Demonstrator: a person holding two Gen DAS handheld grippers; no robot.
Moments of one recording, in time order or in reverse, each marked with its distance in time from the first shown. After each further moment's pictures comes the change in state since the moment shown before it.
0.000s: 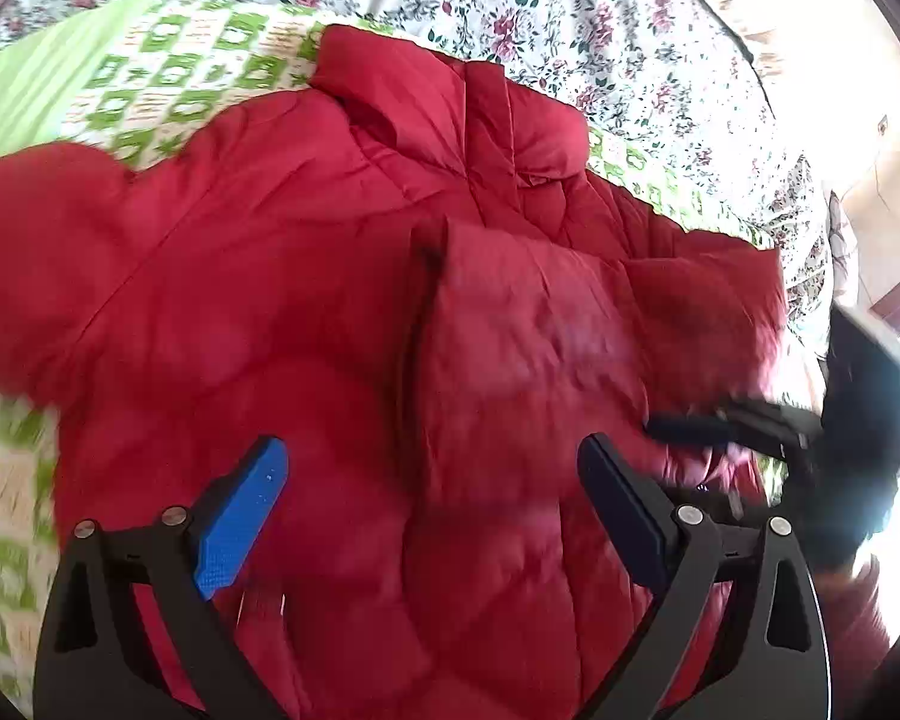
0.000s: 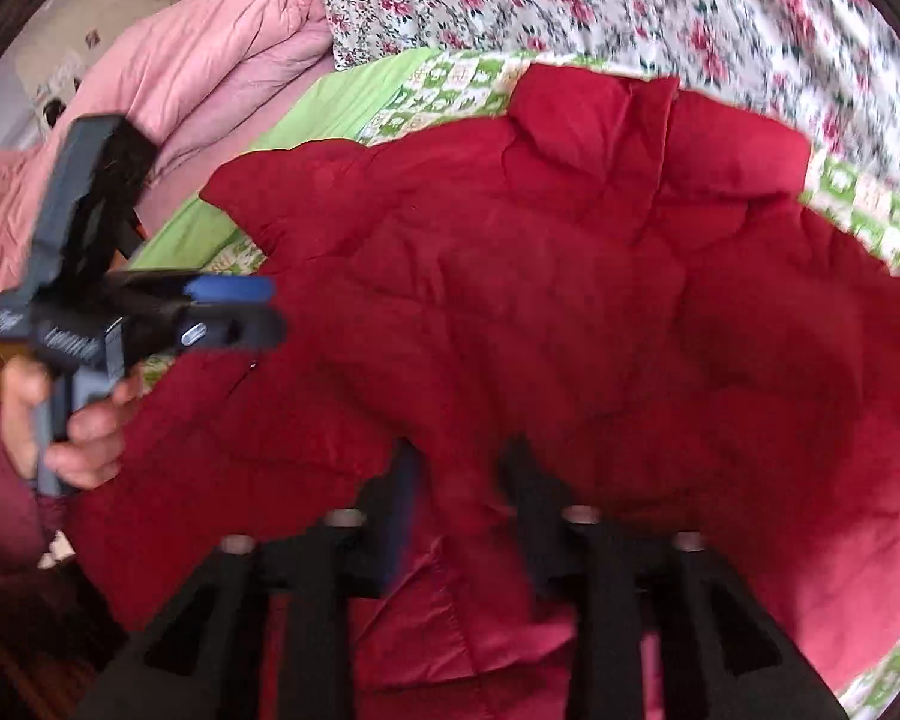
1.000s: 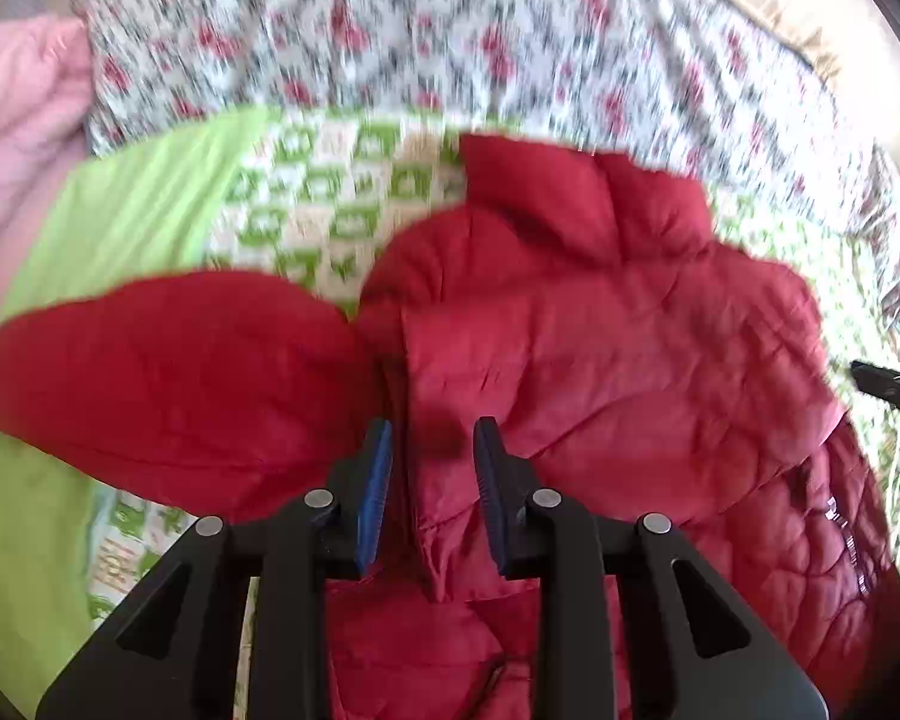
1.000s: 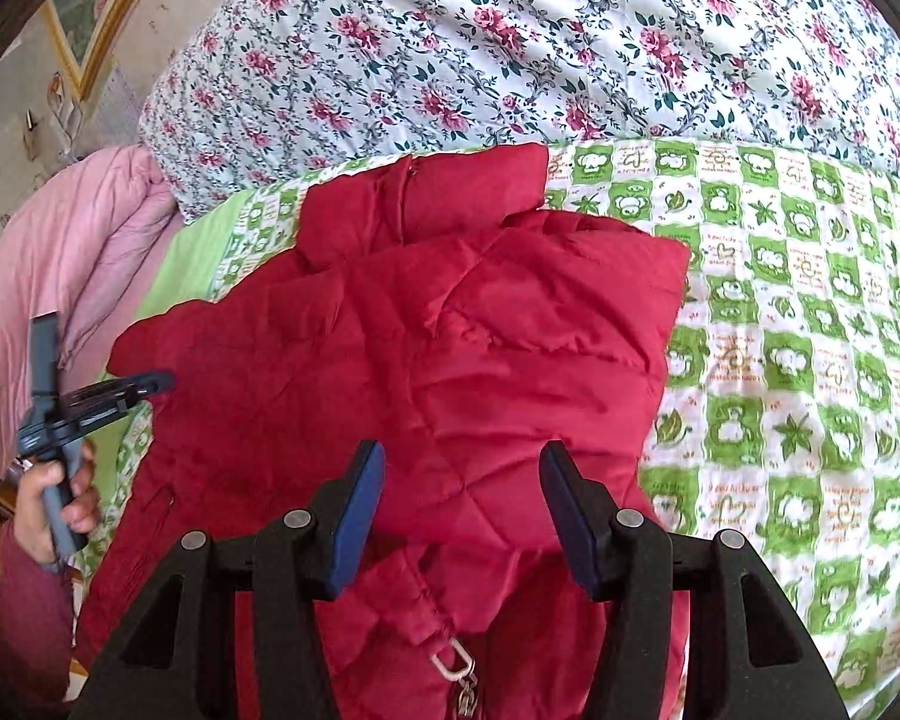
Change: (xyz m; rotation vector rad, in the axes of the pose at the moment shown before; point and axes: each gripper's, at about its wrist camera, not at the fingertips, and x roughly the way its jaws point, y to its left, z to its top) left arm -0.056 0.039 0.015 0.096 -0.204 0.329; right arm -0.069 -0.101 -0.001 0.328 -0.196 -0.202
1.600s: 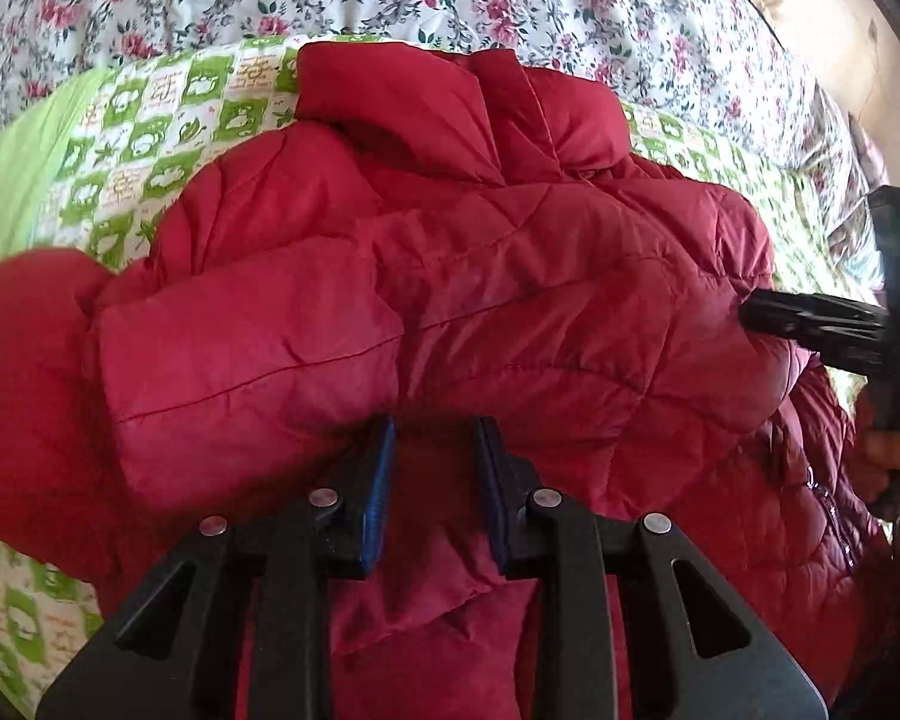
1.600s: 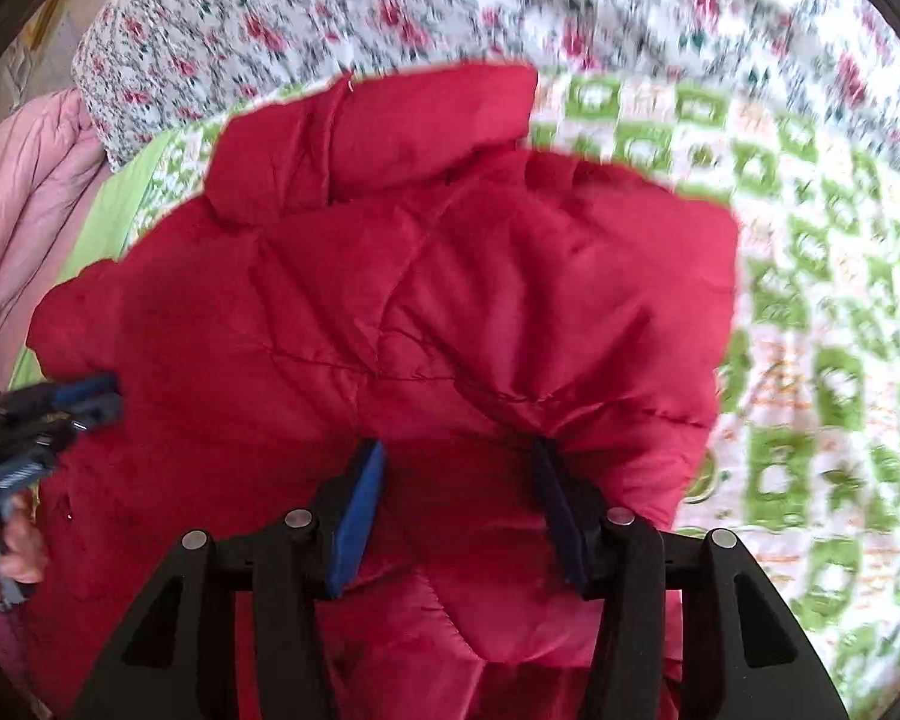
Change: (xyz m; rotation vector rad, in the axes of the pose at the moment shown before) left arm 0.088 -0.059 -0.008 0.097 0.137 -0.197; right arm 0.070 0.006 0.009 -0.044 0.099 -0.141
